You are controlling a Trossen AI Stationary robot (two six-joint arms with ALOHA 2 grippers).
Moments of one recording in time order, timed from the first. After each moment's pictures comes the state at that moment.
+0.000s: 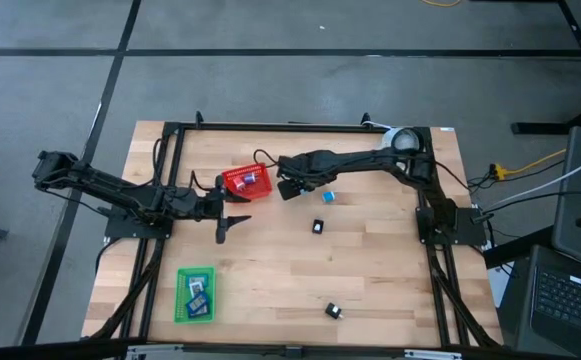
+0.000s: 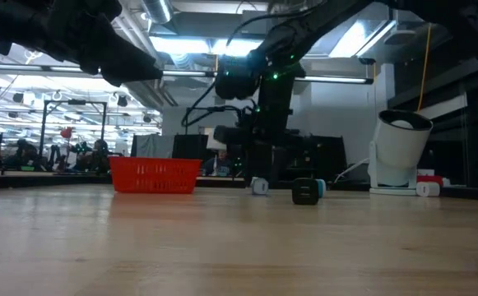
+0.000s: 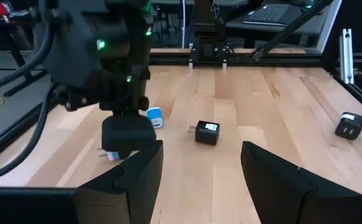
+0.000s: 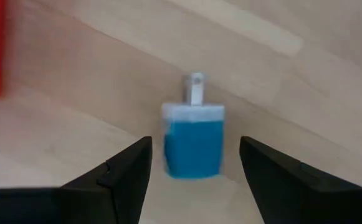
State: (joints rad) left arm -0.17 0.88 0.30 0.34 -0.31 -0.05; right arm -0.19 2.16 1.61 -0.81 0.18 0.92
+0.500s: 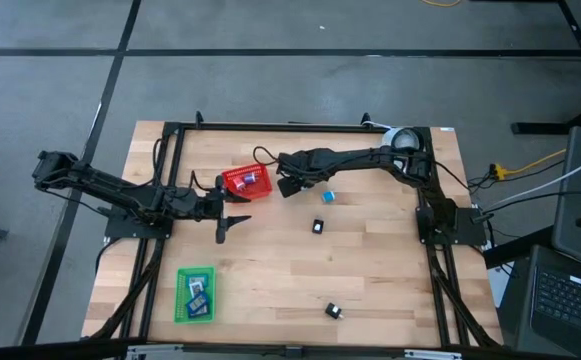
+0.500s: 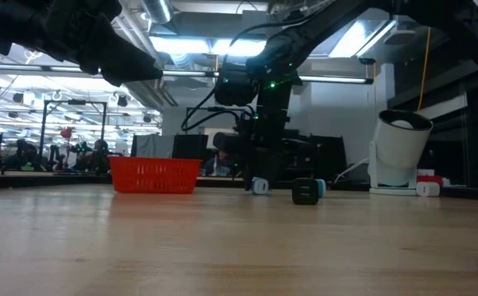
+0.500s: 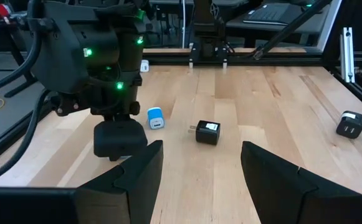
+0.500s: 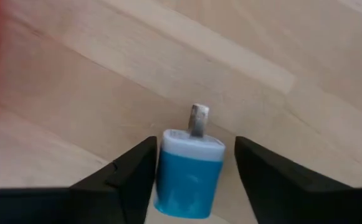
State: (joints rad) left arm -0.17 0.88 0.30 0.34 -0.31 -0.05; right arm -0.22 2.19 1.61 -0.76 0.22 0.84
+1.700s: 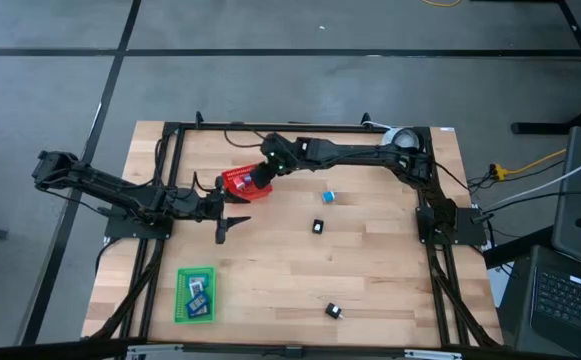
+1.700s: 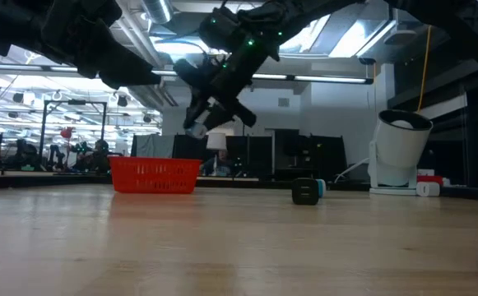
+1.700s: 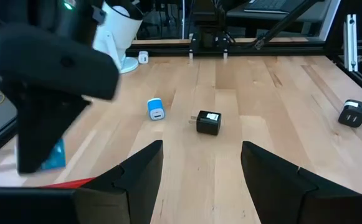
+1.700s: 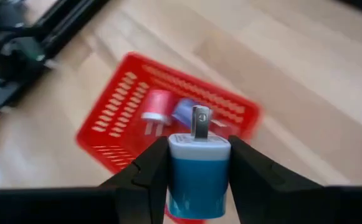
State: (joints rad) left arm -0.17 0.88 0.30 0.30 -0.31 -0.05; right arm -0.20 2.18 1.83 -0.49 0.07 0.59
